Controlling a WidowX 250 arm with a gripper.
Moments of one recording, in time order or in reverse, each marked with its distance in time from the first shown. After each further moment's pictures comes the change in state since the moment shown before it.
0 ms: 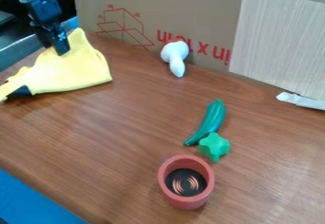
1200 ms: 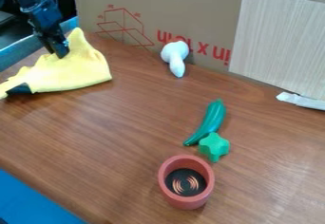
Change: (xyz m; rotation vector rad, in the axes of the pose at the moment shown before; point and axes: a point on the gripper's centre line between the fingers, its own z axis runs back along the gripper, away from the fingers) arm -0.001 0.000 -0.010 0.056 -0.076 0.088
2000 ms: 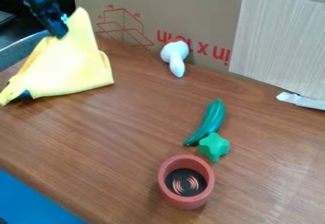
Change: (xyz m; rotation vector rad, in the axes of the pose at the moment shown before) arm 0.008 -0.040 0.059 -0.099 -0.094 0.020
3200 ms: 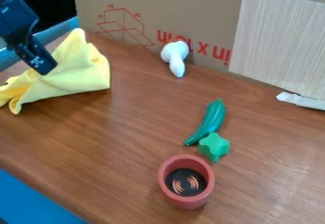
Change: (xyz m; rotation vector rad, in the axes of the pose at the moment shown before) arm -0.088 -0.120 0.052 -0.055 -0.073 -0.290
